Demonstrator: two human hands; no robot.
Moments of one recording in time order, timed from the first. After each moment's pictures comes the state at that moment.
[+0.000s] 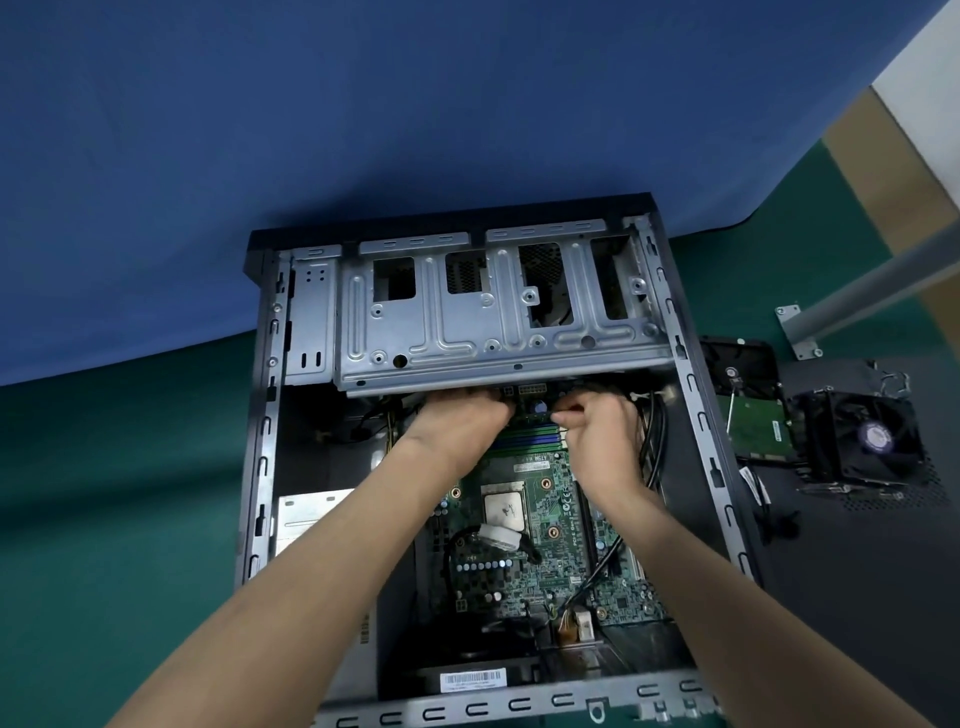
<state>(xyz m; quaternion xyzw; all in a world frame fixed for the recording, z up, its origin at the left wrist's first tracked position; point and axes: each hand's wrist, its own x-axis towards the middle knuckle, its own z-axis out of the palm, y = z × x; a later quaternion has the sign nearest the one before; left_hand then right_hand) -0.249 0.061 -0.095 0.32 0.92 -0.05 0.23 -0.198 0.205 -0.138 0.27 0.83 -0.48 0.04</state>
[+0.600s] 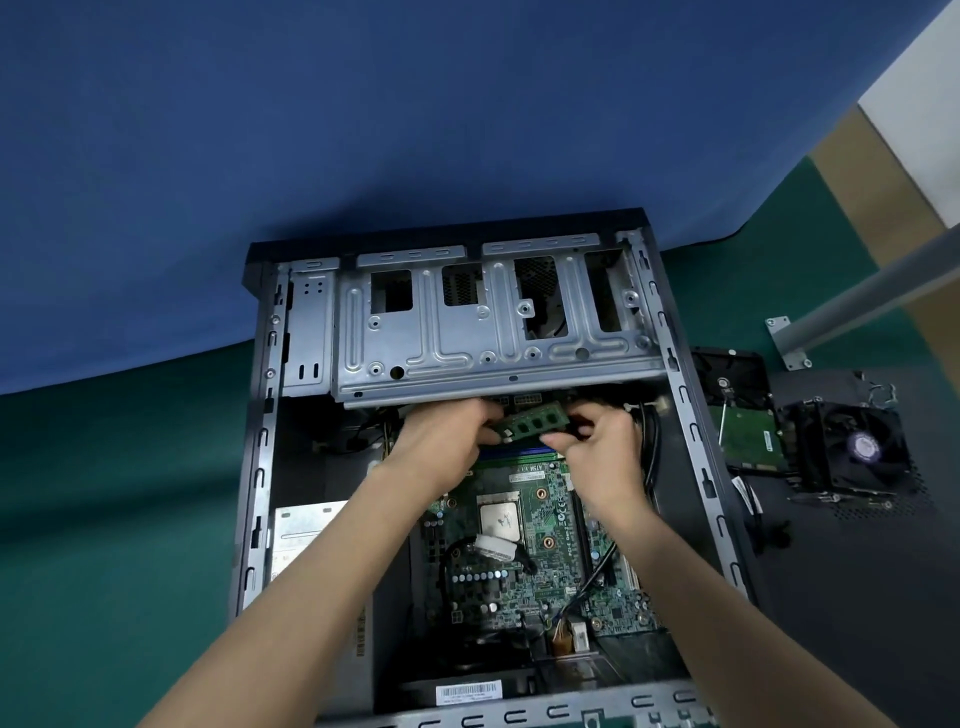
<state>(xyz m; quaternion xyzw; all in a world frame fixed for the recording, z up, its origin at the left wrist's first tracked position) -0.244 0.046 -0.097 0.18 0.93 0.17 0.27 -0.194 0.205 -0.133 0.29 0.81 -0.50 0.06</state>
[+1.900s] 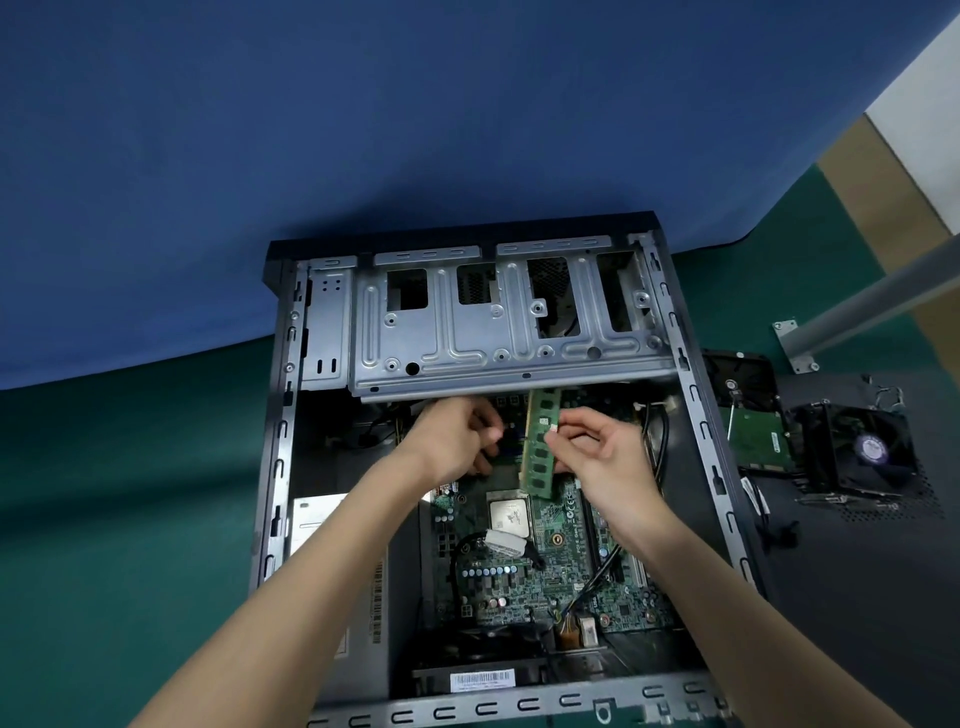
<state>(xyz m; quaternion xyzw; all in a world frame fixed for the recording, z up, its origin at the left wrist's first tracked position) -0.240 0.039 -0.086 -0.01 0.82 0.42 0.38 -0.177 0.202 -0.114 0.25 0.69 -0.68 0.11</state>
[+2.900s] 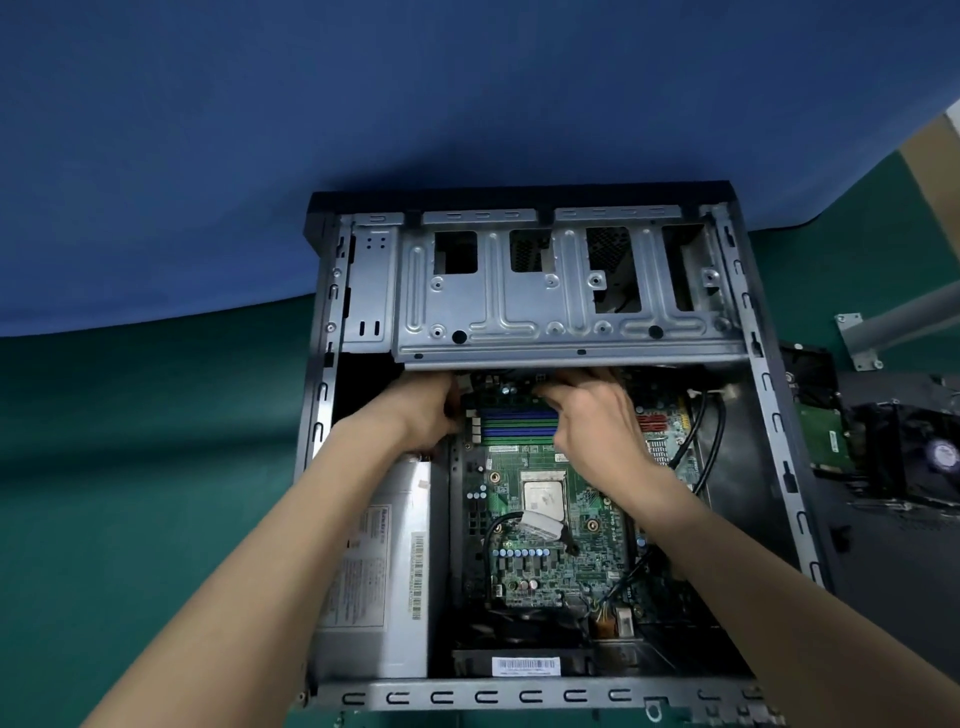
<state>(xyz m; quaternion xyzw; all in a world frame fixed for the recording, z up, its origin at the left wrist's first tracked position) -0.258 -0.020 -0.100 0.06 0.90 0.16 0.39 -0.210 0.169 -0.128 -0.06 0.97 -0.22 0.07</state>
